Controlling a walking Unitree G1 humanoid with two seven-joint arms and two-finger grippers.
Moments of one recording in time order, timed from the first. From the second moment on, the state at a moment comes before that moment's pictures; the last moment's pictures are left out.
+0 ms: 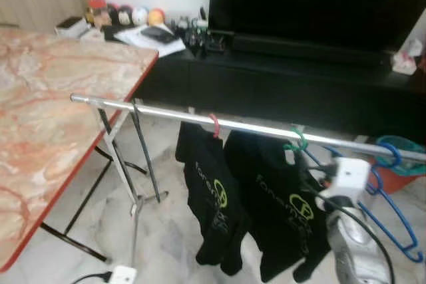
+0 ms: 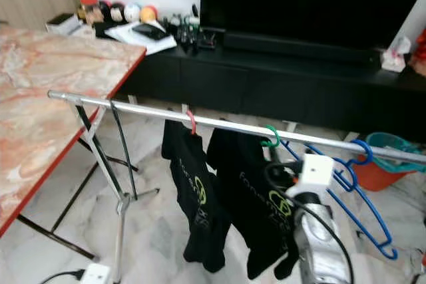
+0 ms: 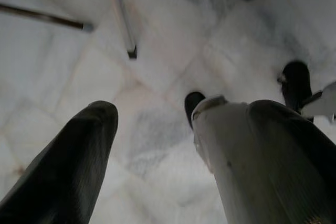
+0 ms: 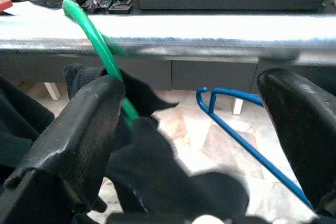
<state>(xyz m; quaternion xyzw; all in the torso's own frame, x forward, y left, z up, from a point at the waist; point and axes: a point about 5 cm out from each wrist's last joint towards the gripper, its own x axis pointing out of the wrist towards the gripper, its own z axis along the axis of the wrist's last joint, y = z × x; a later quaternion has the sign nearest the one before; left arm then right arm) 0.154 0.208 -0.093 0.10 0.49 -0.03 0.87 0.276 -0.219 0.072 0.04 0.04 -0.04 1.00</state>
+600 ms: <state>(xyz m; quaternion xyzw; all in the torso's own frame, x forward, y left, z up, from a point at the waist) 0.150 0.216 -0.093 0.11 0.49 -0.02 0.86 0.277 -0.213 0.061 0.03 0.10 -0.01 0.99</state>
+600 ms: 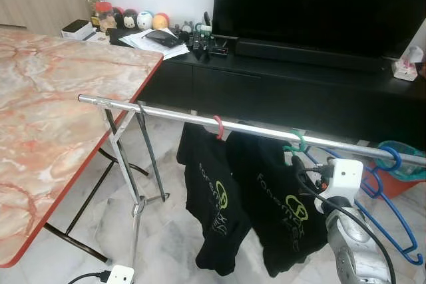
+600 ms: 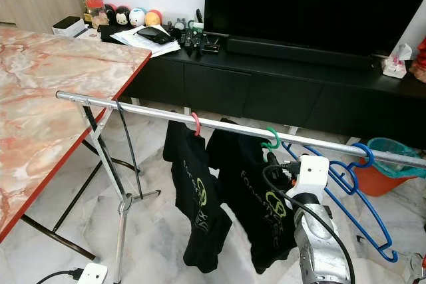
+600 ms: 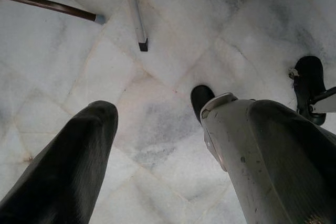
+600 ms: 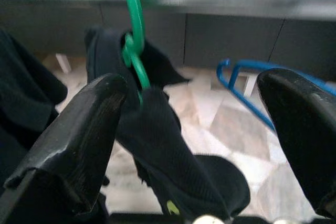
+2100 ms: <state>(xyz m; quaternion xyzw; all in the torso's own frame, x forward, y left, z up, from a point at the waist) 0.151 0.216 -0.093 0.11 0.49 -0.02 0.86 0.270 -0.229 0.013 0.07 0.14 0.11 0.98</state>
